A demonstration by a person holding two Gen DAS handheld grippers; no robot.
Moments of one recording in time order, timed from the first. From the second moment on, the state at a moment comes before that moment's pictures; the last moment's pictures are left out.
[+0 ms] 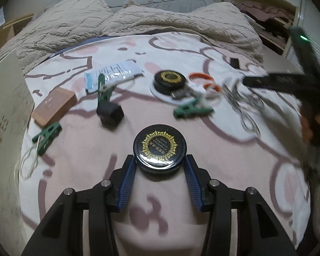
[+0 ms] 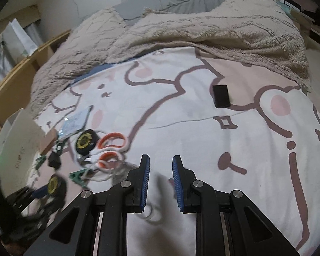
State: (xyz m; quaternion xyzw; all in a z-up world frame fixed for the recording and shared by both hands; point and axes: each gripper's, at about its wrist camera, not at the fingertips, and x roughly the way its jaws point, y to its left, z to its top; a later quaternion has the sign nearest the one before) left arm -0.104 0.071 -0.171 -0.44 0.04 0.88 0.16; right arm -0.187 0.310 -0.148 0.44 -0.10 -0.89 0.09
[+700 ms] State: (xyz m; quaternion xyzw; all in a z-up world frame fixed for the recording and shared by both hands) left arm -0.016 0.050 -0.170 -0.43 0.07 0.88 0.18; right arm -0.182 0.262 -0.161 0.46 -0.02 -0.87 0.16
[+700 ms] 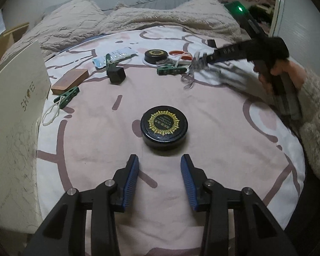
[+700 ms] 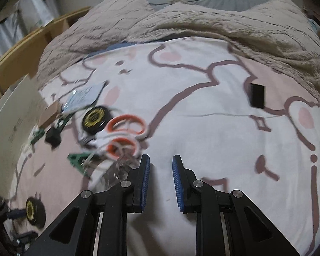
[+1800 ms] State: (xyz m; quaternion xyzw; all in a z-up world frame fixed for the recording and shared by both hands) left arm -0.049 0.051 -0.174 -0.42 0.02 0.89 0.15; right arm -0.113 0.197 -0.164 0.50 0.10 -0.83 0.24
